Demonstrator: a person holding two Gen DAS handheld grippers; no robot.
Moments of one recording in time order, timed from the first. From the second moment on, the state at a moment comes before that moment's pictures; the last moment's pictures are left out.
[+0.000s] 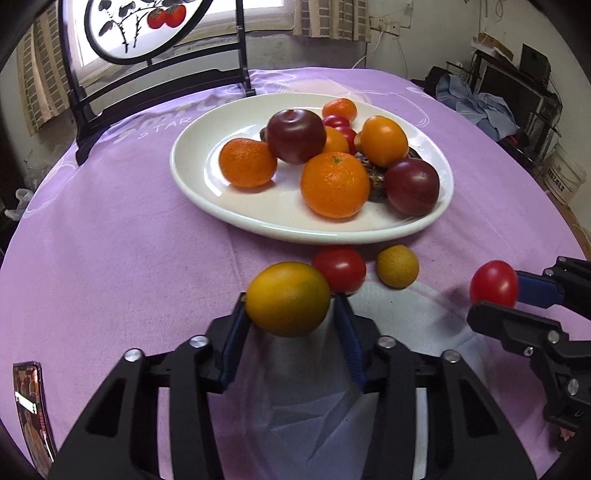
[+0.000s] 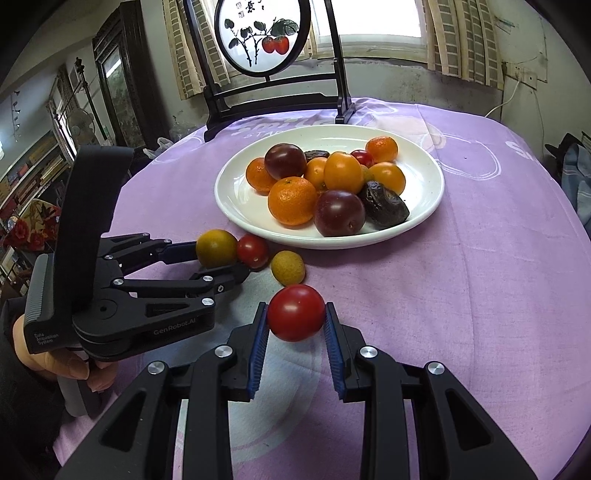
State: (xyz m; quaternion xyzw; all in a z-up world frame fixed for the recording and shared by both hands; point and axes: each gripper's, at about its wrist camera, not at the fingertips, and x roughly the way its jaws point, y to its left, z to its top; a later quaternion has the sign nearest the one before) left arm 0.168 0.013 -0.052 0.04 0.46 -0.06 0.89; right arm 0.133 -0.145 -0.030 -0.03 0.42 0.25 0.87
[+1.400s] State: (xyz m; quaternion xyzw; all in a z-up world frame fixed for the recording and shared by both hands) left arm 0.277 0.019 0.011 -0.04 0.42 0.00 0.91; right arm 0.250 -0.116 0.008 -0.08 0.36 0.21 0.91
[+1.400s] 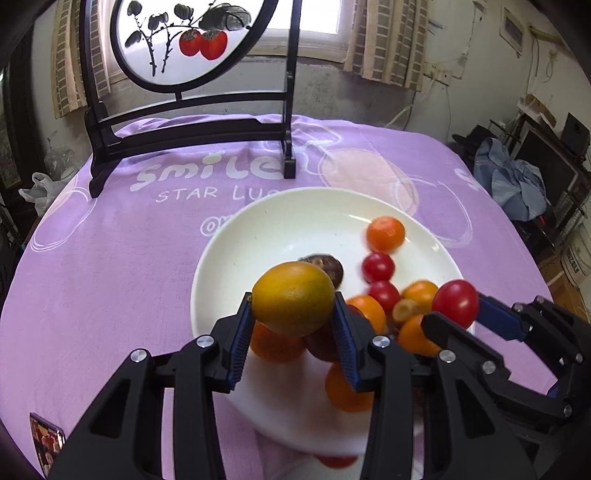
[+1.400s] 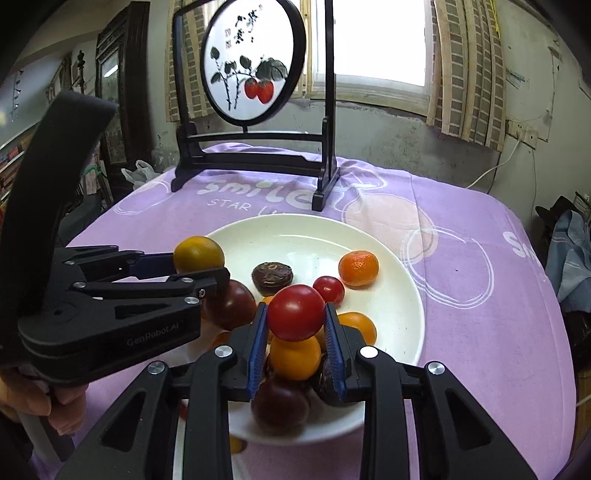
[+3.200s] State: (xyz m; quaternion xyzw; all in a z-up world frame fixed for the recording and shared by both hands) left arm 0.147 0.055 -0.017 -0.07 0.42 0.02 0.90; right arm 0.165 -0.091 -0.055 -0.15 0.43 0.23 0.86
